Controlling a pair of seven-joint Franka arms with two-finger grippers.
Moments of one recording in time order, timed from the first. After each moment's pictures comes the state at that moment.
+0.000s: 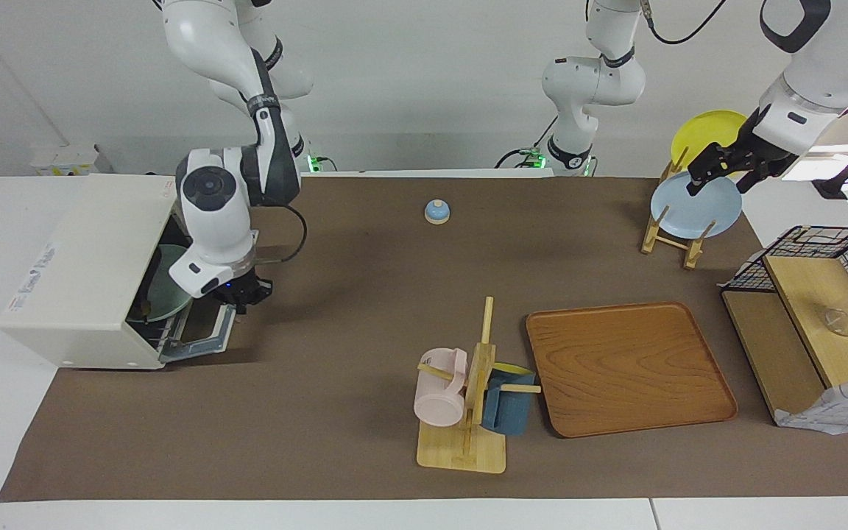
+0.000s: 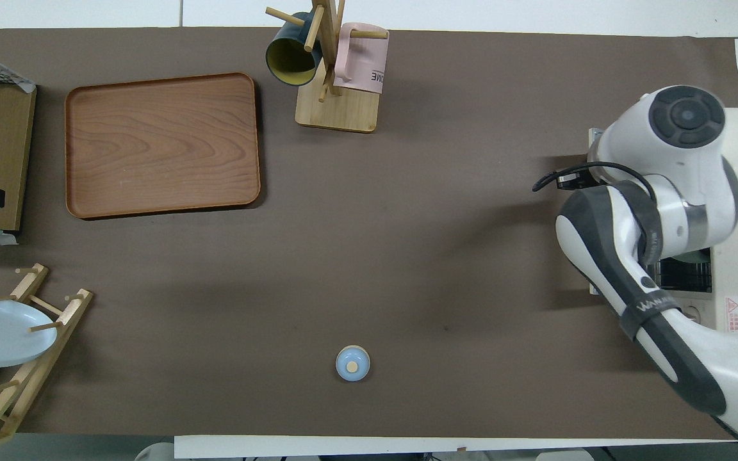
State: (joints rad) left arm -0.25 -0.06 0.23 -1.62 -0.02 1.47 0.00; right arm 0.10 0.28 0.01 -1.98 -0.21 2.24 0.18
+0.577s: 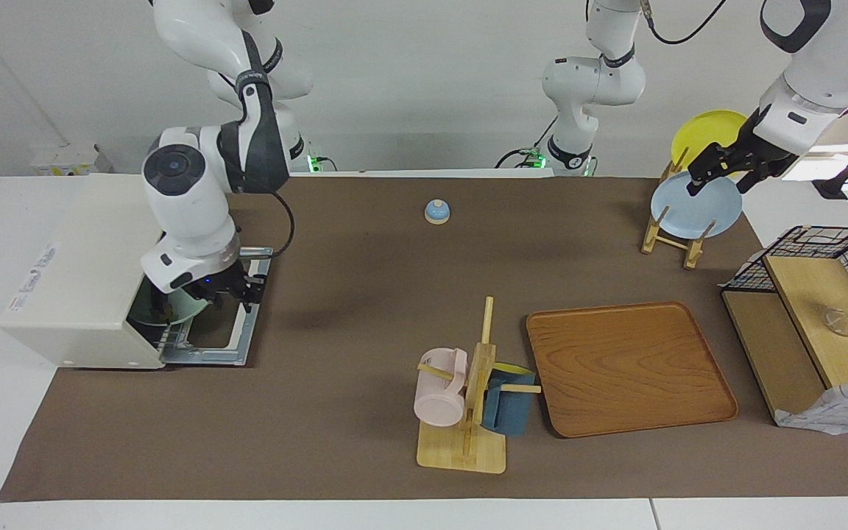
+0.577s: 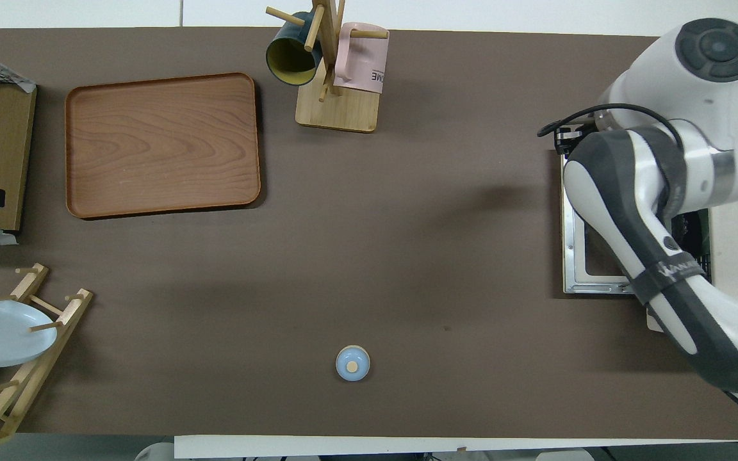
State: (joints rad) left arm -0.25 -0.06 0.23 -1.62 -0.02 1.47 0.00; right arm 0.04 0.19 0.01 -1.75 -0.13 1.88 0.18
